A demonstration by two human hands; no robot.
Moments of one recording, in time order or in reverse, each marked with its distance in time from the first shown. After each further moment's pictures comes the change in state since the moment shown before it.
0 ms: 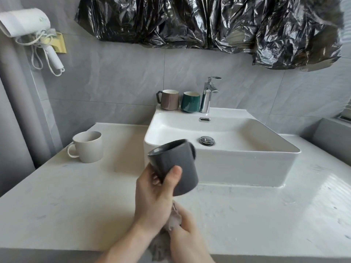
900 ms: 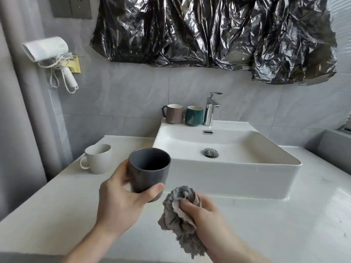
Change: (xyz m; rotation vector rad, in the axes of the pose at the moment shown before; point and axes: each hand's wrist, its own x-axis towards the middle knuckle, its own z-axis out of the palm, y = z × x) left_hand 0.022 0.024 -0.076 0.403 -0.012 0.097; right_hand -0.010 -0.066 -0.025 -0.112 -0.029 0.002
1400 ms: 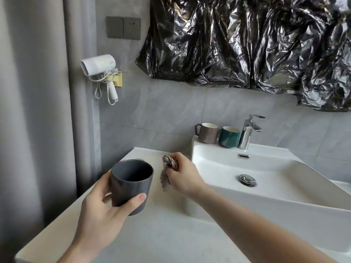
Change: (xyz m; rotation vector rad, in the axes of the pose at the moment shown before) left_hand 0.032 -0.041 -0.113 -0.069 0.151 -0.064; right_hand 0.163 -0.063 0.110 -0.504 -0.111 -0.340
